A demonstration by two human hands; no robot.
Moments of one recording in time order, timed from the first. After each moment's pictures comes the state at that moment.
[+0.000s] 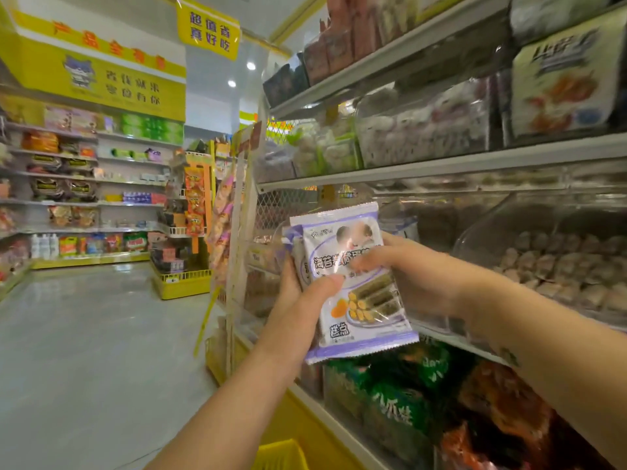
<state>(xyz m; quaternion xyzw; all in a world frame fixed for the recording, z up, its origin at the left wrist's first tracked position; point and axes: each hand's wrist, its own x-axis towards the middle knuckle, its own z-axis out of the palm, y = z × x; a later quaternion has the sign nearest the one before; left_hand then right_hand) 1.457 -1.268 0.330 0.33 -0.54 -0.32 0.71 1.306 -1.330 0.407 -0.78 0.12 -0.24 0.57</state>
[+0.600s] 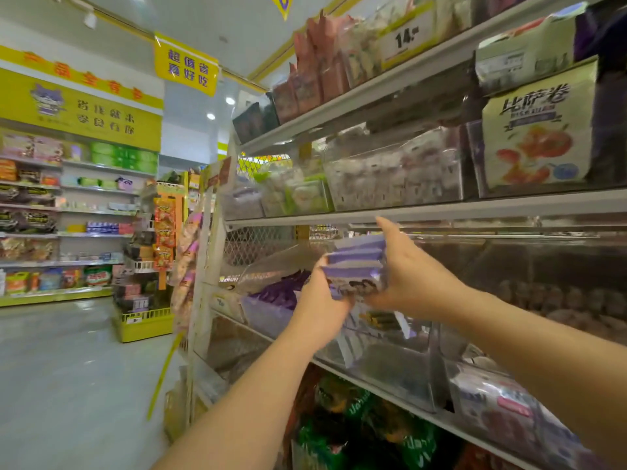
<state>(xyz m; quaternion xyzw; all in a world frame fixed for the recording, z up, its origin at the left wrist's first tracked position) 1.440 -1.416 0.400 0.50 -0.63 -0.12 0.58 1.285 -1.431 0.455 -0.87 0.35 -0.36 -0.04</state>
